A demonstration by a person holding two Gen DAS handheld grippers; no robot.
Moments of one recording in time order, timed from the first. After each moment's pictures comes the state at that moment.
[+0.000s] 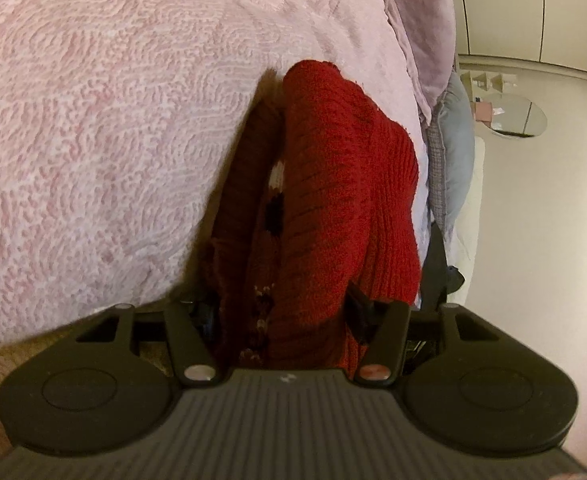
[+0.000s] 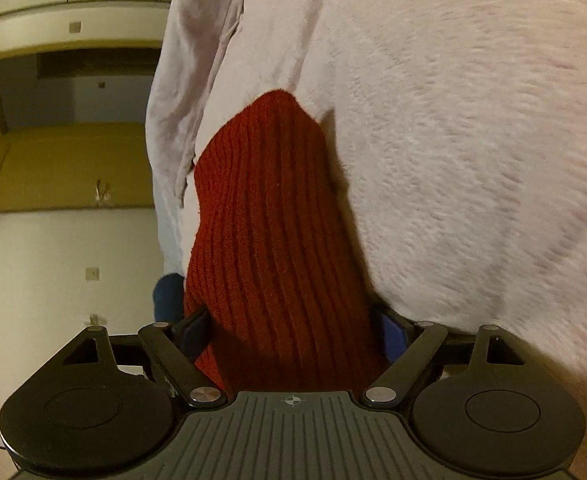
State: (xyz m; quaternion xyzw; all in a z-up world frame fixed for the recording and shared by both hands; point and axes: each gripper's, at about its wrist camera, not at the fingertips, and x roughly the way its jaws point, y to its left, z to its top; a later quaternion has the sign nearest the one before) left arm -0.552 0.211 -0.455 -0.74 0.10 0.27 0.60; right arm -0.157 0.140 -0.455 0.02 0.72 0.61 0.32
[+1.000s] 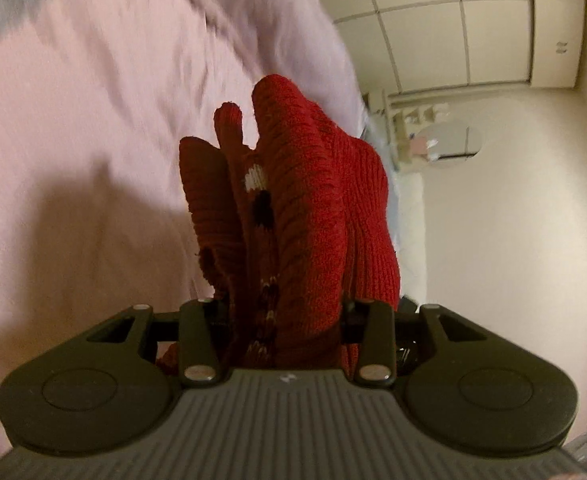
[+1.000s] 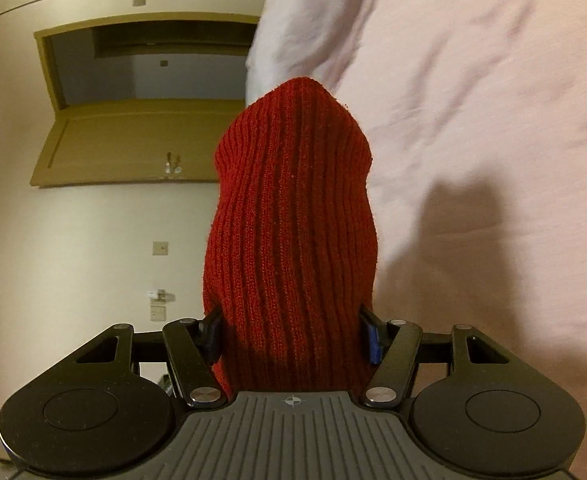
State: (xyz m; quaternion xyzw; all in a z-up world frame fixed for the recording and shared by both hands) left arm -0.723 0.231 -0.293 -0.68 0.02 0.29 0.68; right arm -0.302 0.179 -0.322 0.09 0.71 0.65 0.25
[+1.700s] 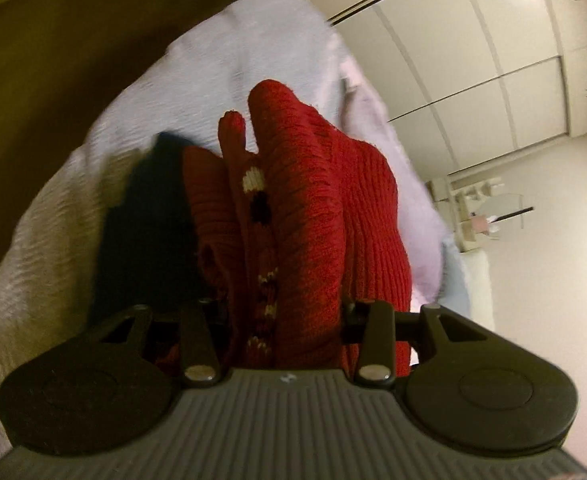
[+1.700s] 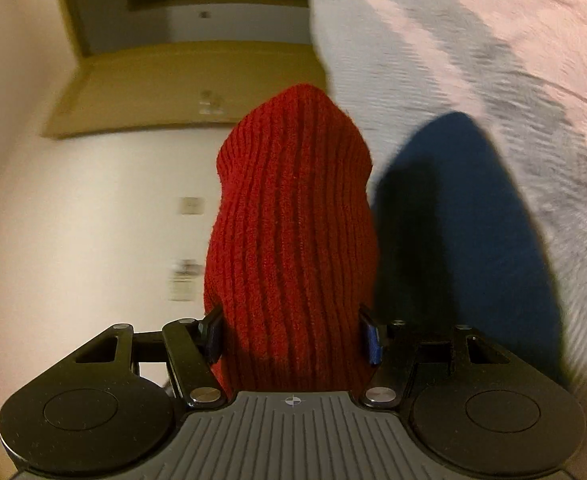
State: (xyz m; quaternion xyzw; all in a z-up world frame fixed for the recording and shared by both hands) left arm -1.095 0.347 -0.309 -0.62 0.05 0.43 0.66; right arm -0.706 0.322 -0.381 0.08 0.70 0.68 0.20
